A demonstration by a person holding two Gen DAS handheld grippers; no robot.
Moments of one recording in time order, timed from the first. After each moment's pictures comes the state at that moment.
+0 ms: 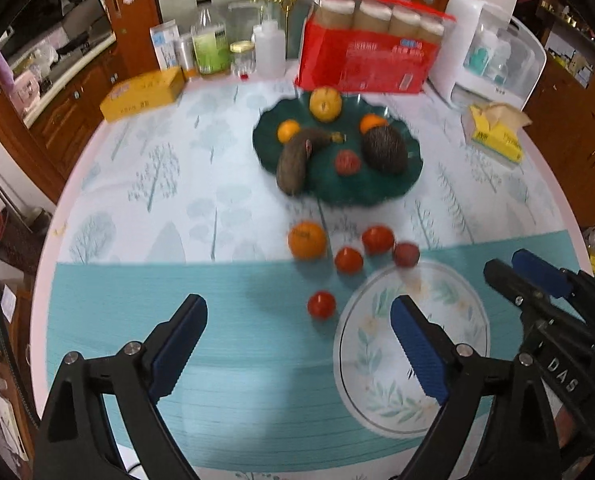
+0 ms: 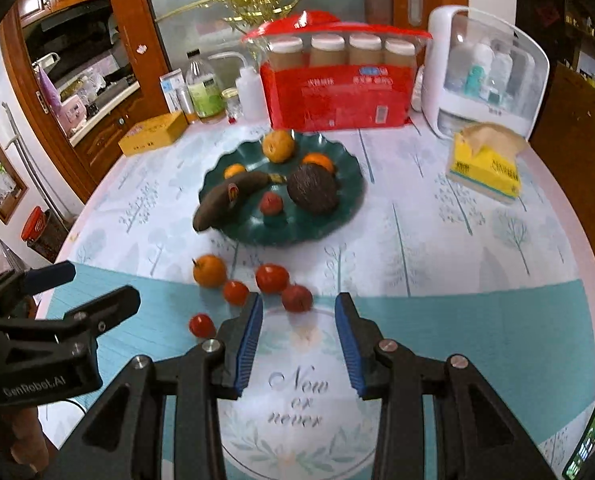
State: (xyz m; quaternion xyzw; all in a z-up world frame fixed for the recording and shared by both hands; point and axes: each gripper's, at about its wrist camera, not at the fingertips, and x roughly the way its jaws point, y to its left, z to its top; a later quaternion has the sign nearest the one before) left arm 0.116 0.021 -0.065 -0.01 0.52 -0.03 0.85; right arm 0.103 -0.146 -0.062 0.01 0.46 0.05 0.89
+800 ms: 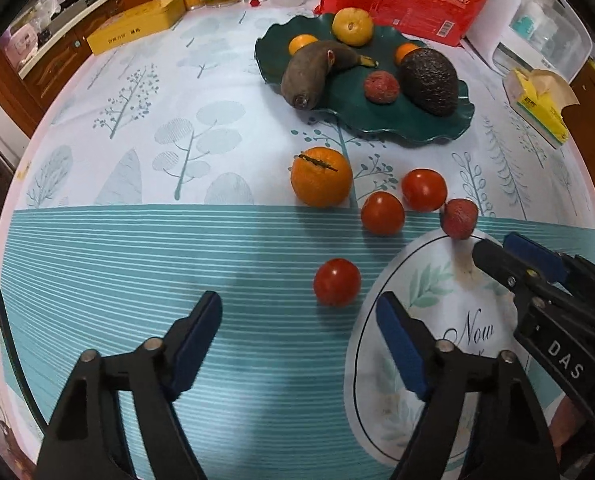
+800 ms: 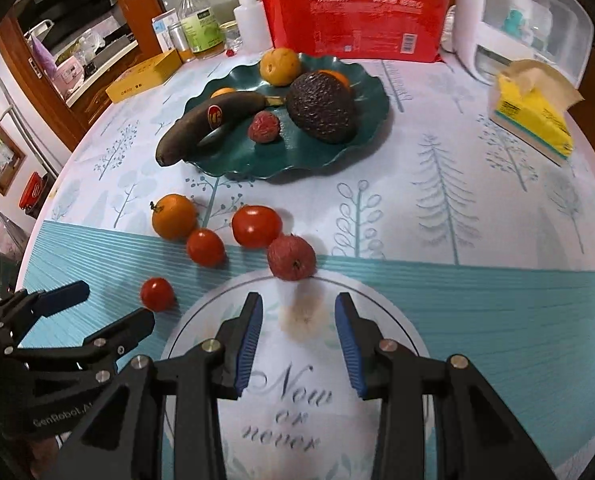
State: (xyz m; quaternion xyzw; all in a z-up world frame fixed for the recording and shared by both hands) left arm 0.146 0.019 -0.157 -0.04 0.58 -0.01 0.81; right arm 0.151 -0.140 -0.145 0.00 0.52 0.09 0.85
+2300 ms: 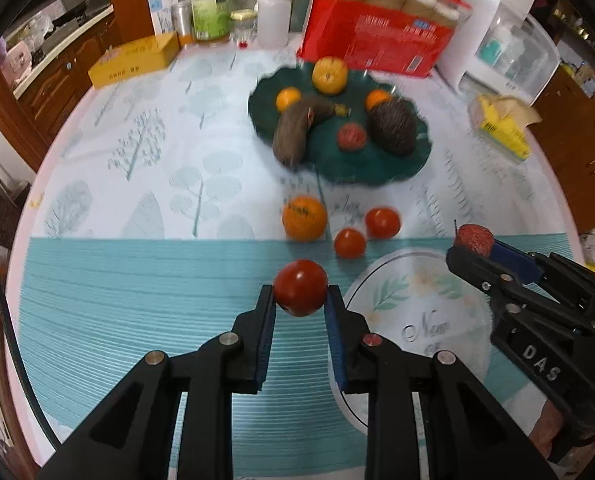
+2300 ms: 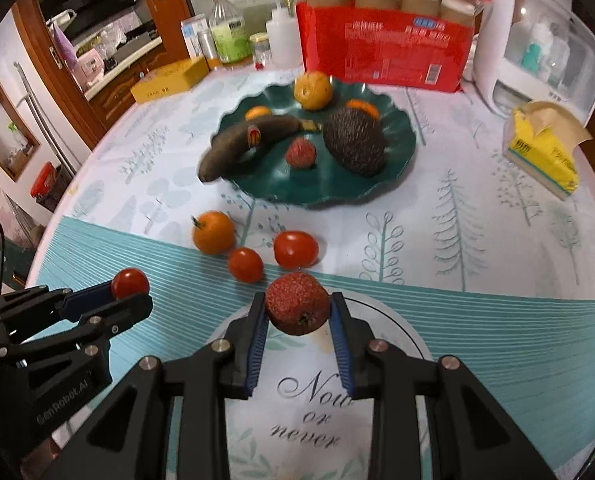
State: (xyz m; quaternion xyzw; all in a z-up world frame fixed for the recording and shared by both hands) left arm 0.132 0.031 -0.080 -0.04 0.54 -0.05 0.84; right arm 0.137 -0.123 -0.094 0.00 0.50 0.11 0.86
